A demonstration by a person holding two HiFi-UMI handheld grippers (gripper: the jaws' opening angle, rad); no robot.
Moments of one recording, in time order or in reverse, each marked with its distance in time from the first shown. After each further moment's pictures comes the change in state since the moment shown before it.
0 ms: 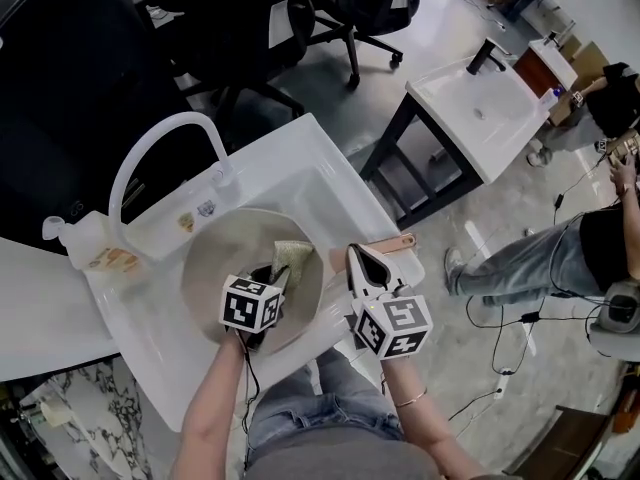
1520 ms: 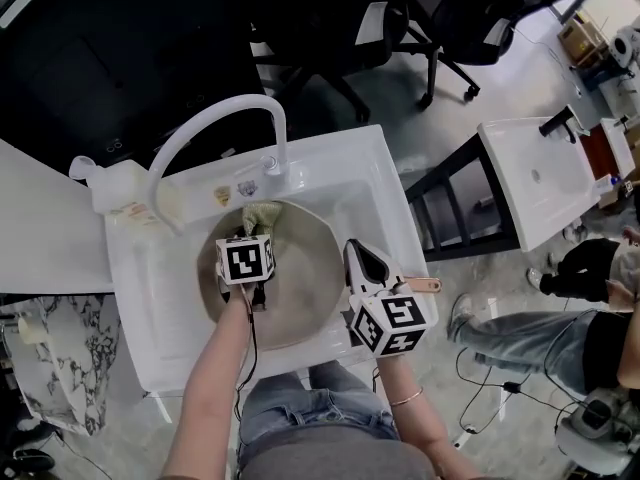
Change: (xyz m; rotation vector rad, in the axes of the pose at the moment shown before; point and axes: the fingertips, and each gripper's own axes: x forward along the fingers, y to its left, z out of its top) left arm -0.041 0.149 0.005 -0.429 -0.072 0.628; right arm 0.069 0.040 0.005 -0.059 0.098 0.278
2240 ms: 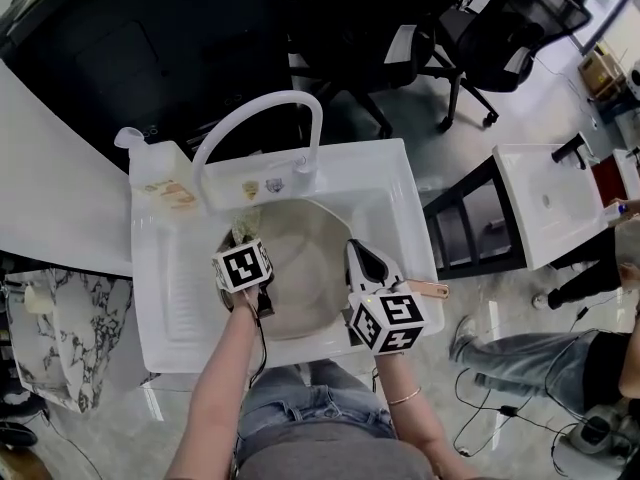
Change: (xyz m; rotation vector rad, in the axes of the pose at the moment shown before) left arm -0.054 0.068 -0.032 -0.268 -0.039 0.228; right arm 0.002 0.043 0.007 -0.039 -0.013 0.086
